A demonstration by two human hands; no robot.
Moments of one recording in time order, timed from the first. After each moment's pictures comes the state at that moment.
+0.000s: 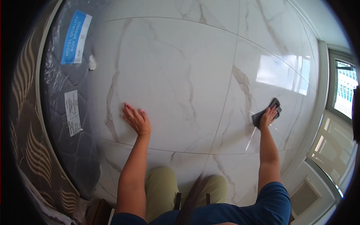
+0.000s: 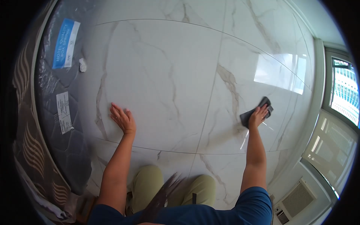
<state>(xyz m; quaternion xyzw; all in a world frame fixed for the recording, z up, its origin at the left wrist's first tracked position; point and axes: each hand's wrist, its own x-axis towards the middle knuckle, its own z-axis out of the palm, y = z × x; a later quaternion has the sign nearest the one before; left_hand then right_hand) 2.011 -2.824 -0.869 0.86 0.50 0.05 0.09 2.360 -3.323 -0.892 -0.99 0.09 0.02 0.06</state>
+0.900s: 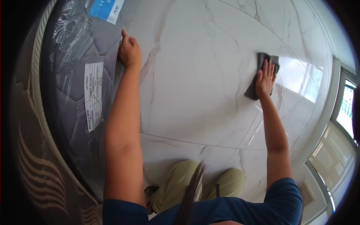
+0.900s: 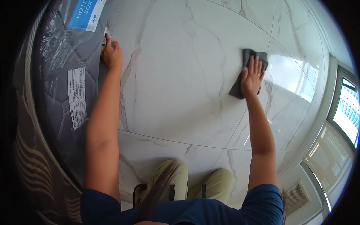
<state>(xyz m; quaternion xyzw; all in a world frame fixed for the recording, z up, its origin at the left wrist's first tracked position) 2.071 -2.569 -0.879 0.81 0.53 0.22 0.13 2.319 -2.994 -0.872 -0.95 -0.31 -0.02 0.03</state>
